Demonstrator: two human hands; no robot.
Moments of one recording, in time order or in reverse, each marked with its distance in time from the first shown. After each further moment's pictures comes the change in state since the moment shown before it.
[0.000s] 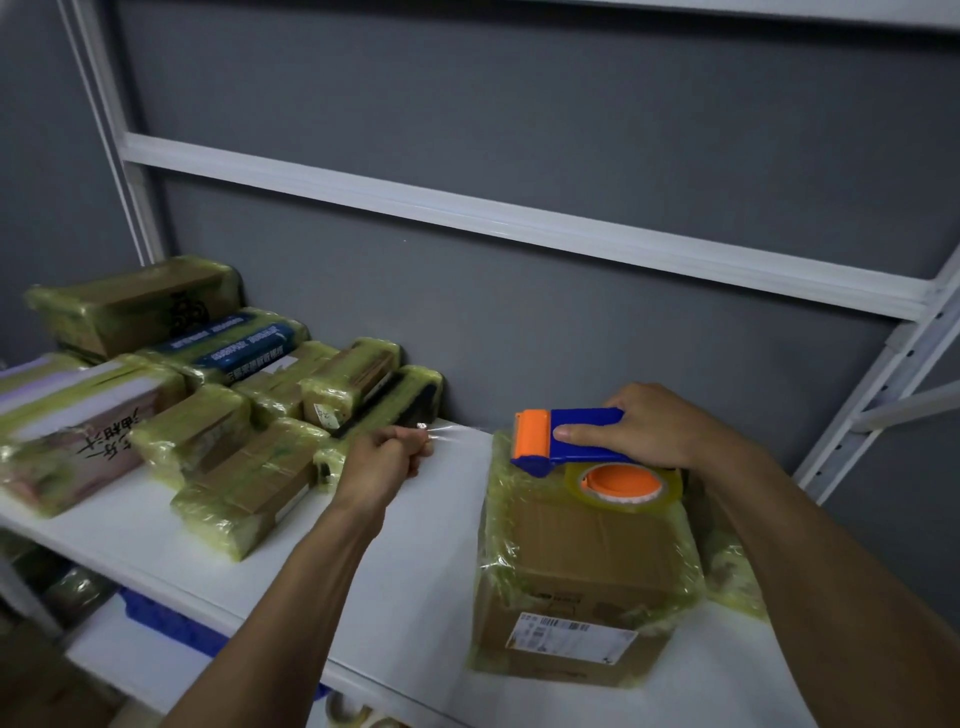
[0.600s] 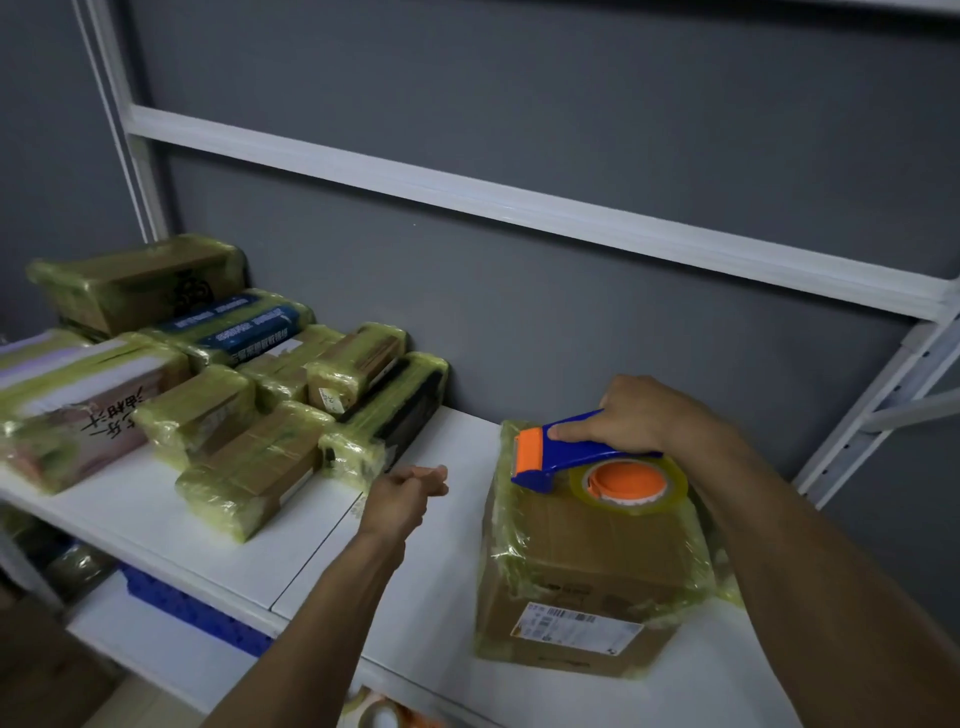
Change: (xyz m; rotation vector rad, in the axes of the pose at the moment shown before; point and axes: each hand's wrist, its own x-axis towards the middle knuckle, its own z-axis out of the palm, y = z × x) left_hand -0.005 -0.066 0.003 0.058 0.007 -0.194; right_hand 0.025 -0.018 0.015 -0.236 0.000 0.158
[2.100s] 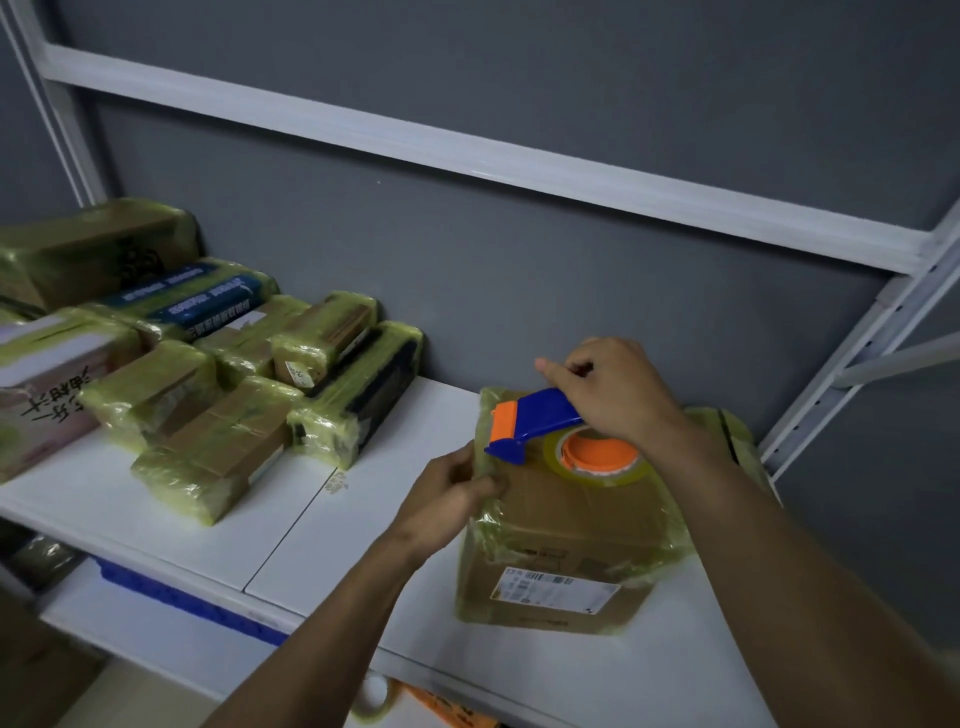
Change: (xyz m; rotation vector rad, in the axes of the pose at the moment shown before) left_hand -0.053 0.005 0.041 0.186 -0.591 0.227; right_hand -0.009 0.007 0.031 0.171 0.401 -0.194
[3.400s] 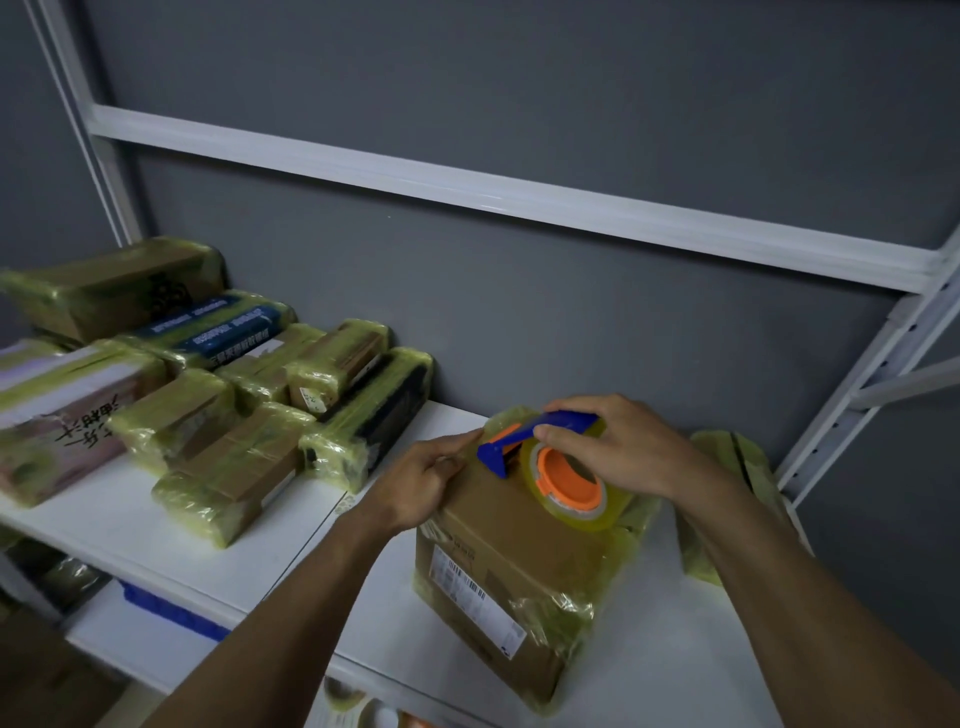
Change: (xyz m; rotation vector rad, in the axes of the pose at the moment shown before) left_hand 0.030 0.014 -0.044 0.431 0.054 0.153; right_hand -0.030 0.009 -0.016 0.259 -0.285 0.109
